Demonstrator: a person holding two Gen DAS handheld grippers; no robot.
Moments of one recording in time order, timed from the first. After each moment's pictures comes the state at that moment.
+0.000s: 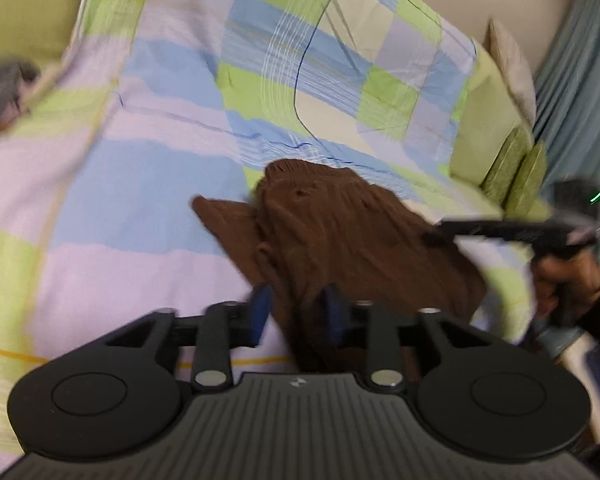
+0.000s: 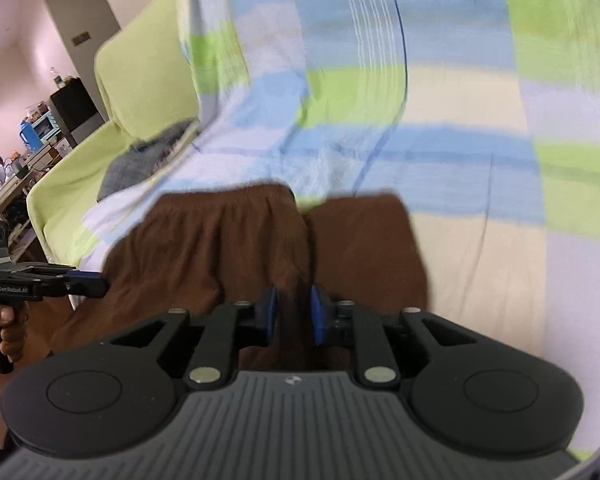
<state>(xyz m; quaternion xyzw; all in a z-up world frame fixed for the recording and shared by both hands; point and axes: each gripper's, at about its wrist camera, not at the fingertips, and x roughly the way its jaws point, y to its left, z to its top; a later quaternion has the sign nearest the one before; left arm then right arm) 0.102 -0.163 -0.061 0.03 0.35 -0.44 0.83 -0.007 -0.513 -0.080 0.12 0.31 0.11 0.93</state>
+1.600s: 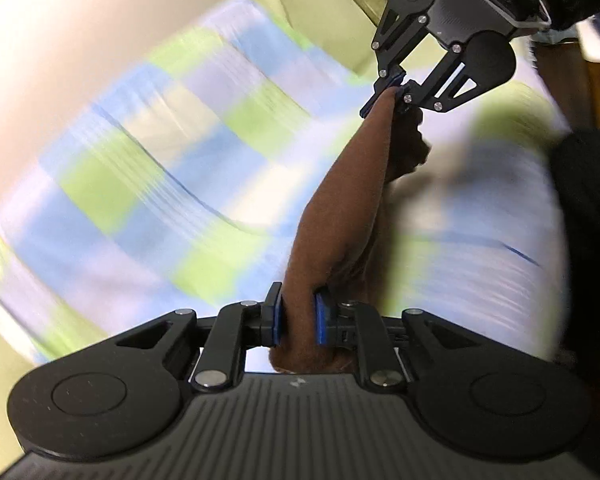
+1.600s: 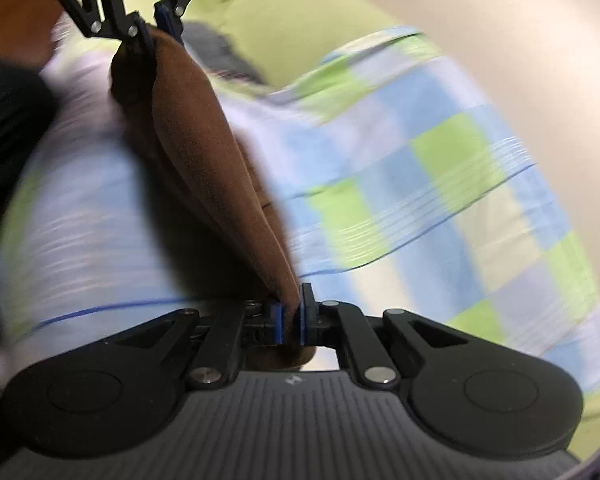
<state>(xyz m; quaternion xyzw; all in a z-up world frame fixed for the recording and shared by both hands) 0.096 -0.293 0.054 0.44 0.04 -0.48 0.76 -0.034 -0.467 -0.020 -0.41 0.20 0.07 0.89</state>
